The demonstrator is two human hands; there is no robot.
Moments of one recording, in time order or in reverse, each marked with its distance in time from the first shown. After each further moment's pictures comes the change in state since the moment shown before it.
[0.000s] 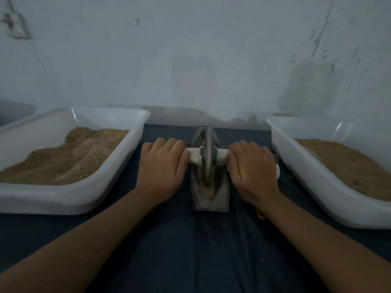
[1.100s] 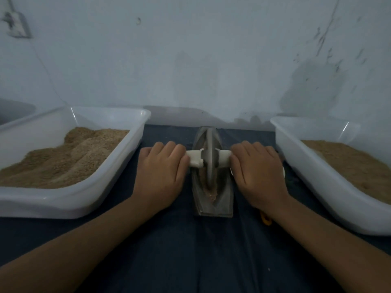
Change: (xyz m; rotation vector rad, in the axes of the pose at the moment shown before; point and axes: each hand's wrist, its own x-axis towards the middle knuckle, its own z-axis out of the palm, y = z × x) left_hand -0.009 0.000 -0.002 -0.016 -0.045 -0.025; right_hand 0.002 0.004 -0.004 -0.022 -0.021 -0.093
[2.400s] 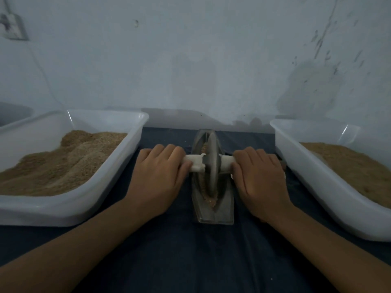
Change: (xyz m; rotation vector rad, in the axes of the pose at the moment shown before) left_hand 0.005 -0.007 -0.007 -0.001 -0.034 0.091; right_hand -0.009 0.000 0.002 -0.009 0.014 0.013
